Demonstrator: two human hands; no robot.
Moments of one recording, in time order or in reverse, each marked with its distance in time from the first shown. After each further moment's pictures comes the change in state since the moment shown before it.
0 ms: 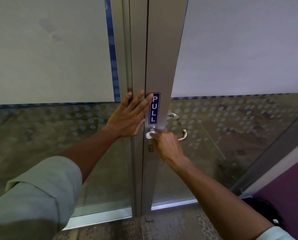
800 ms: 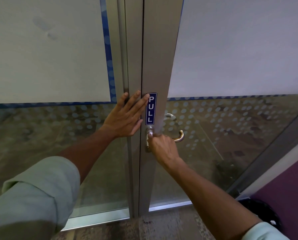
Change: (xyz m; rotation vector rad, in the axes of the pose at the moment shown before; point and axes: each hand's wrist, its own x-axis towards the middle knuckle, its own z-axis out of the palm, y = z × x) left_hand 0.001 0.002 0.002 0.026 0.005 -0.025; right_hand -0.001 0.003 0.011 -0.287 -0.058 -0.052
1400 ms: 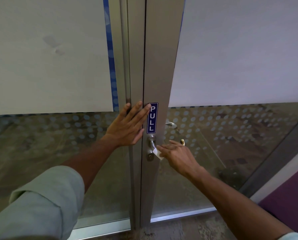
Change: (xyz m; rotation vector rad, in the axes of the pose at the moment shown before) left_hand 0.000 0.000 0.000 0.012 -0.004 -0.006; right_hand -0.018 0.059 0.011 0.032 0.090 -0.249
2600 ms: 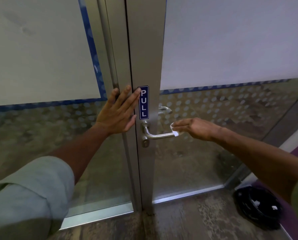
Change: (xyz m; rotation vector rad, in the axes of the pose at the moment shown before) left_hand -0.002 0.003 0.007 0.036 0.026 -0.014; right_hand -0.010 0.117 -0.016 -0.003 -0.311 -0.248
